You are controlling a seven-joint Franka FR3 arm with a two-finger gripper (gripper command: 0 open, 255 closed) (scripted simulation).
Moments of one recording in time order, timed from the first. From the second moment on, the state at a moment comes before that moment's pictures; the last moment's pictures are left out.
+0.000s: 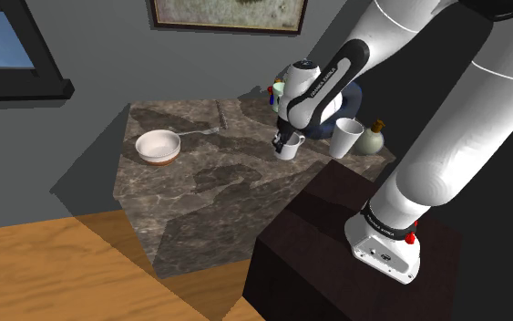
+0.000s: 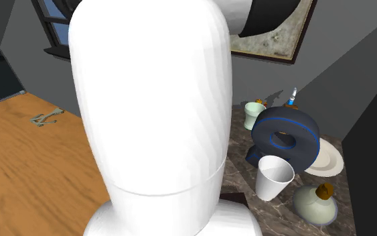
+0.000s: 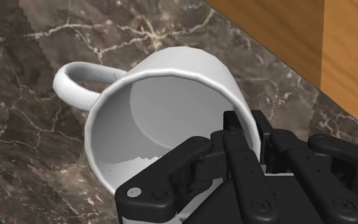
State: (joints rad) arm -0.08 0.05 -0.09 -2.73 -0.14 2.85 -0.10
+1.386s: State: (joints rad) arm -0.07 -0.27 -0.08 -2.69 -0.11 2.49 -0.14
